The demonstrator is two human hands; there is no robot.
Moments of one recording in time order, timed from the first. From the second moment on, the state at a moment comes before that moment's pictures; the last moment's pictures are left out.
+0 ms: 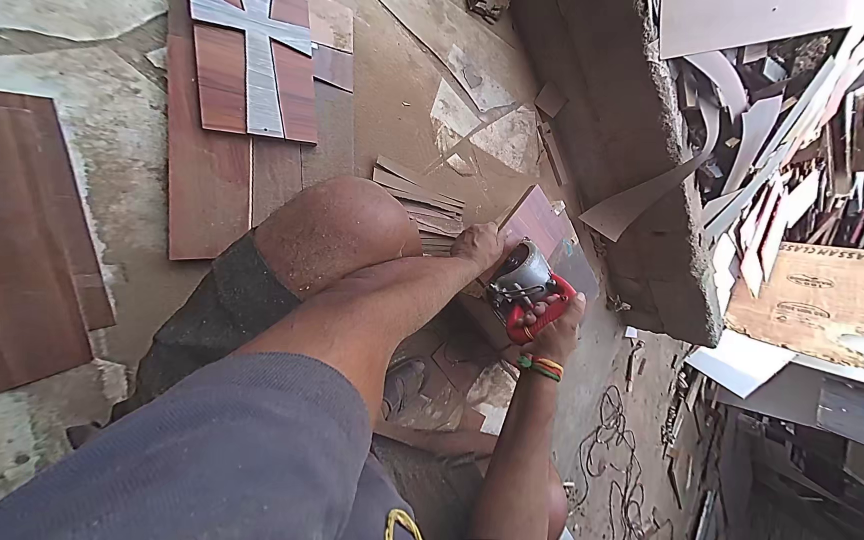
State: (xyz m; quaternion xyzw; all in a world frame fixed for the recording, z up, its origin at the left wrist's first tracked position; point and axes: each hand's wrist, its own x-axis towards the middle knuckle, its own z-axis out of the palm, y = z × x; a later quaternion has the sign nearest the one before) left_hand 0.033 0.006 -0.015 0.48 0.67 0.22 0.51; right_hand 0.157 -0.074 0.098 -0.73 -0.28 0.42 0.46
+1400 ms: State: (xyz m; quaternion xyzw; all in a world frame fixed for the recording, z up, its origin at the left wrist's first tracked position) left_hand 0.028 0.005 -0.010 0.48 0.67 0.21 0.53; right_hand 0.160 -0.045 0.096 -0.73 -0.30 0.40 0.46
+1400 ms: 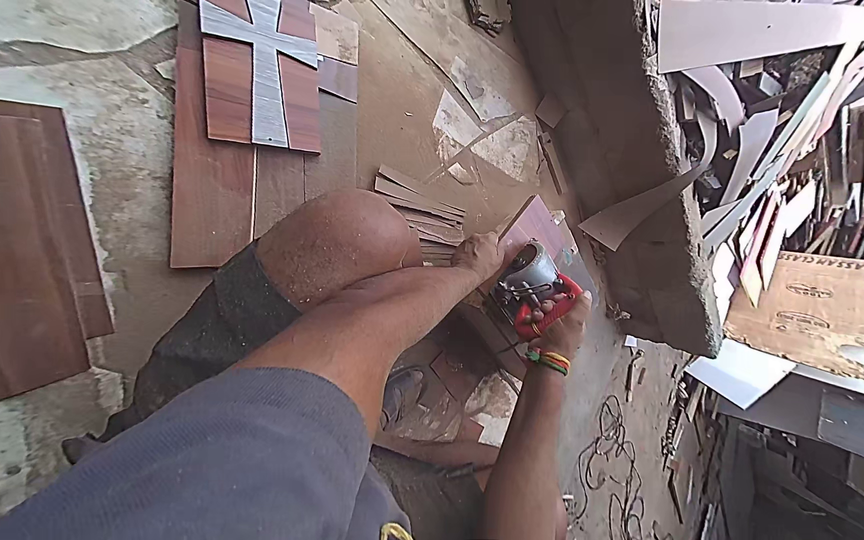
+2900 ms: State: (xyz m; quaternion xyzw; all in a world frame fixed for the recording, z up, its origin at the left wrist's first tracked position) left_hand 0.020 0.004 0.001 0.49 0.65 0.21 0.54; right_hand 0.159 -0.023 0.099 -0.73 -0.30 0.40 0.47
